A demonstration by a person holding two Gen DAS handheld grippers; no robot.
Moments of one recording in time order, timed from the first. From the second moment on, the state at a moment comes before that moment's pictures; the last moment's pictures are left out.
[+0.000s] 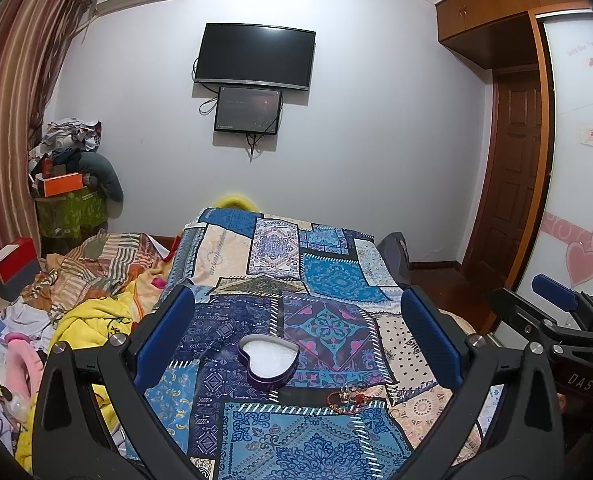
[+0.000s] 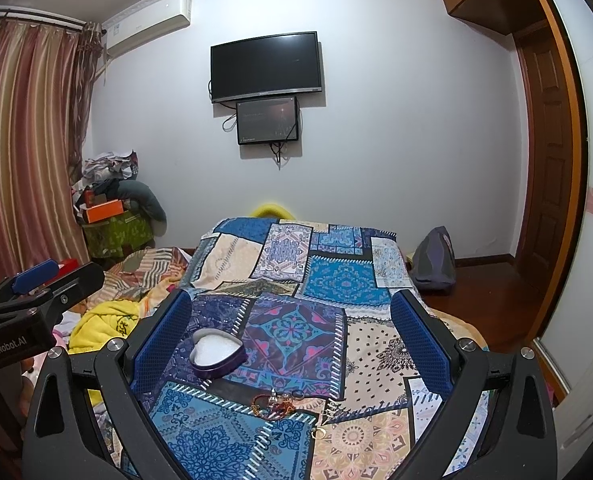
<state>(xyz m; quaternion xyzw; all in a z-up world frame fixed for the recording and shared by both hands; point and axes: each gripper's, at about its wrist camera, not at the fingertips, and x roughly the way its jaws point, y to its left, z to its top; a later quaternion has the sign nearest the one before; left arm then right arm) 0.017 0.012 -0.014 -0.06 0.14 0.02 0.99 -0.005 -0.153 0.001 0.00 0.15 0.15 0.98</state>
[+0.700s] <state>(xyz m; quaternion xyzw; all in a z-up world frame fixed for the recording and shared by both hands) 0.080 0.022 -0.052 -0.08 0.25 0.01 0.97 0.041 -0.161 -0.045 -0.03 0.25 0.14 0.96</state>
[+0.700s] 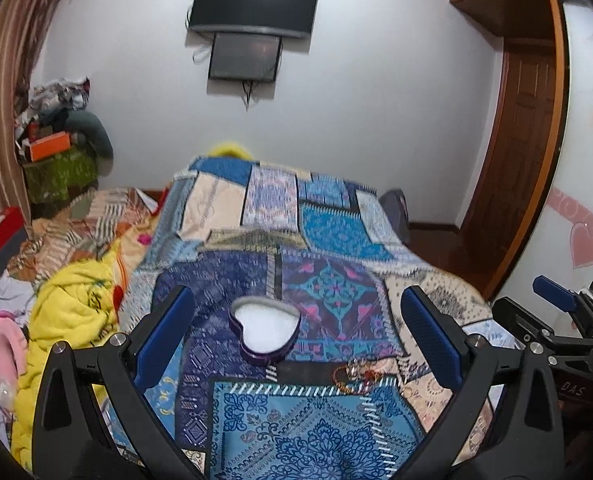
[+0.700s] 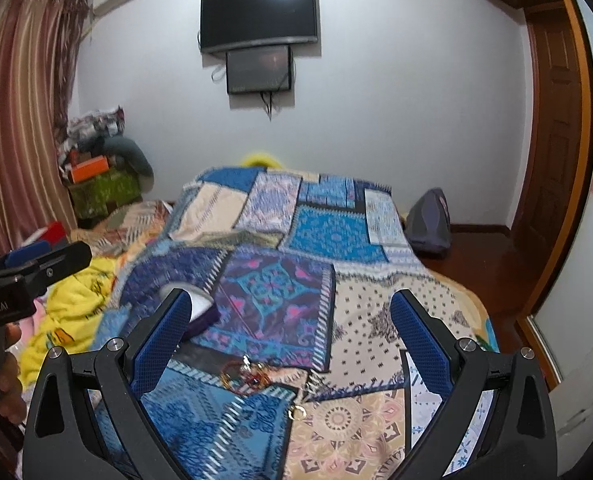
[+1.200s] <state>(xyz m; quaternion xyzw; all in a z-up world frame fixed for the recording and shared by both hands) 0.142 0.022 -0.148 -0.06 0.39 0.00 0.92 0.077 -0.180 -0.117 -0.06 0.39 0.16 0.90</state>
